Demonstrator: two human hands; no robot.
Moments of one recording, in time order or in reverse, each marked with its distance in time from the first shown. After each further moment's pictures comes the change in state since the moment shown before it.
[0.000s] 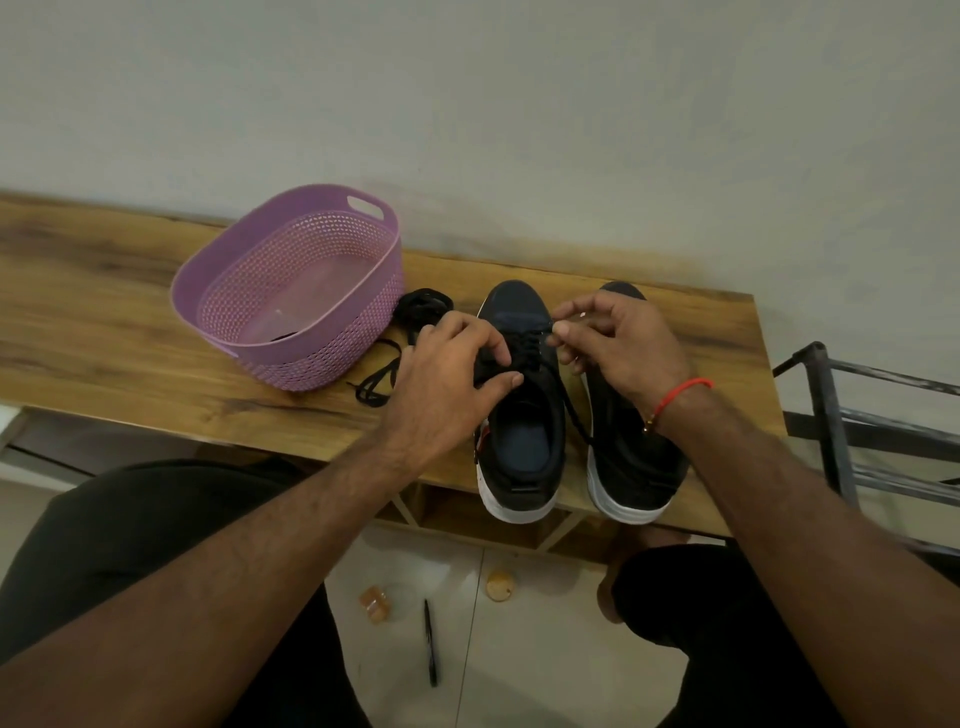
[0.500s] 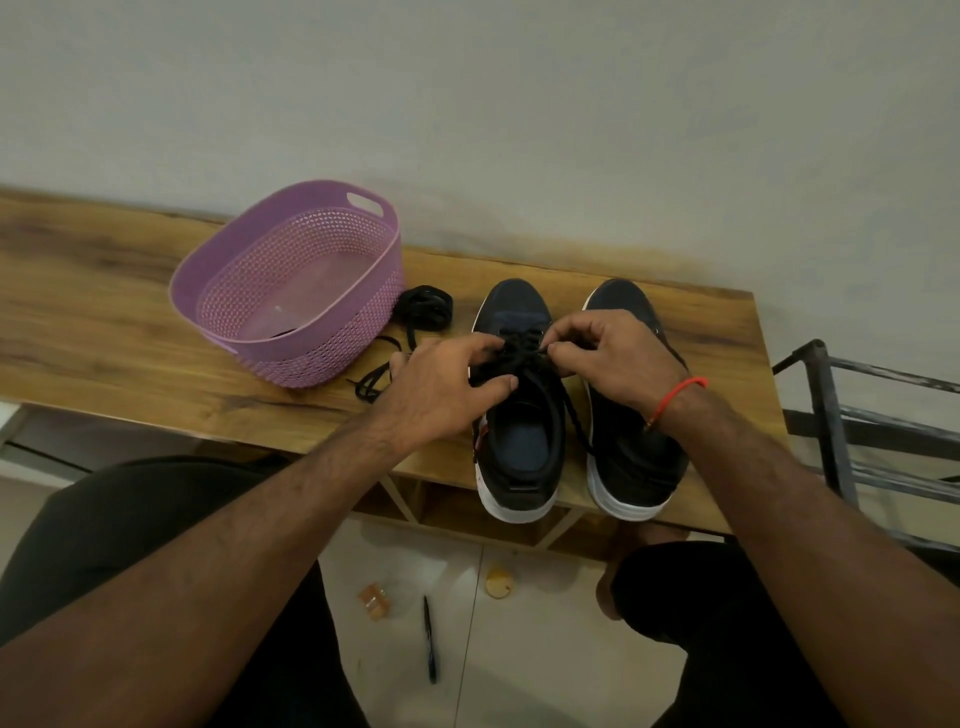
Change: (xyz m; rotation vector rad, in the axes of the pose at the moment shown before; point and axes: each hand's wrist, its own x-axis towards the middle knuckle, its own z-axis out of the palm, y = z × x) left_hand 0.010 -0.007 -0.005 0.088 -0.241 -0.132; right_hand 0.002 0.006 0.000 -0.337 -0.131 -0.047
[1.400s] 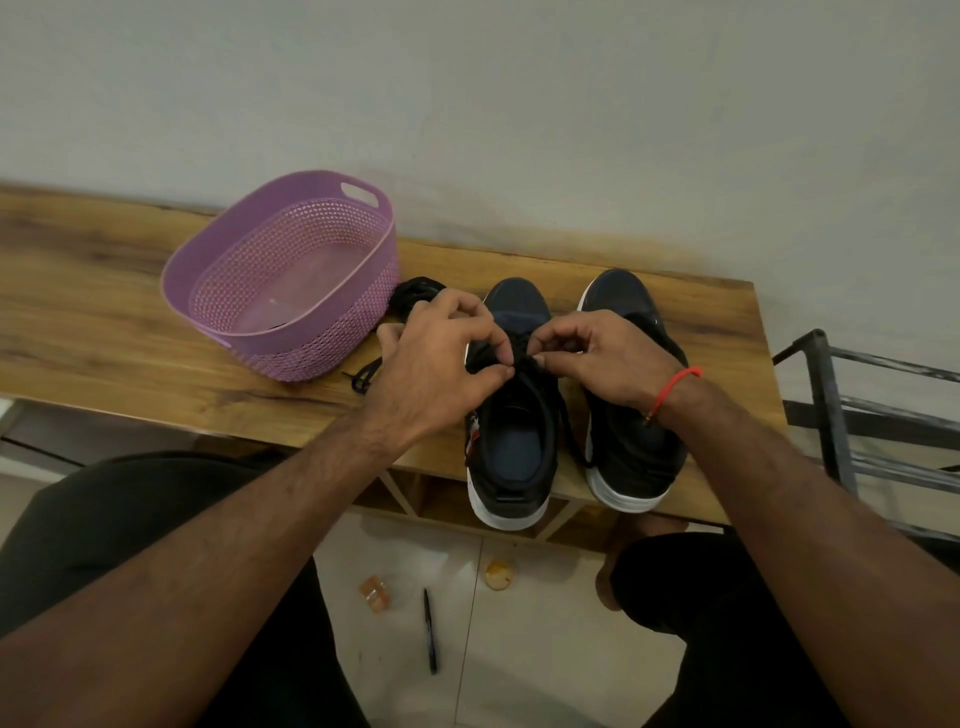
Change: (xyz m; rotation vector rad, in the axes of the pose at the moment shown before) left_hand -0.010 0.006 -0.009 -0.024 0.205 0.169; right_hand 0.000 -0.001 0.001 -0.046 -0.171 -0.026
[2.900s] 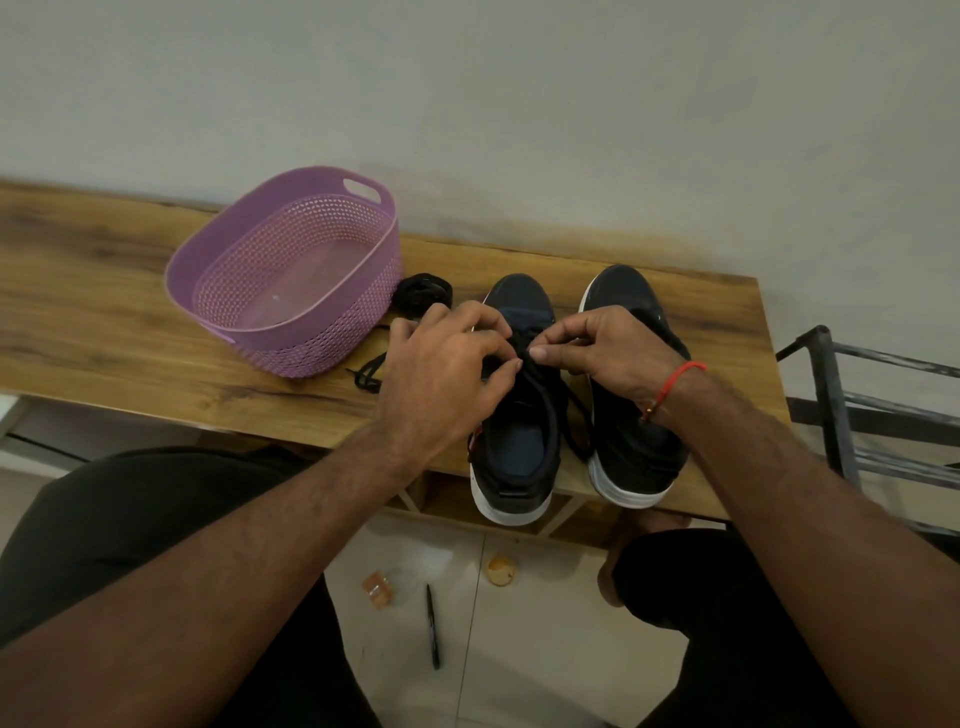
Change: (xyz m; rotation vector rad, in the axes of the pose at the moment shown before) left_hand -0.011 0.000 0.013 0.221 0.132 0.153; right_hand -0.004 -0.003 0.001 0.211 0.024 0.114
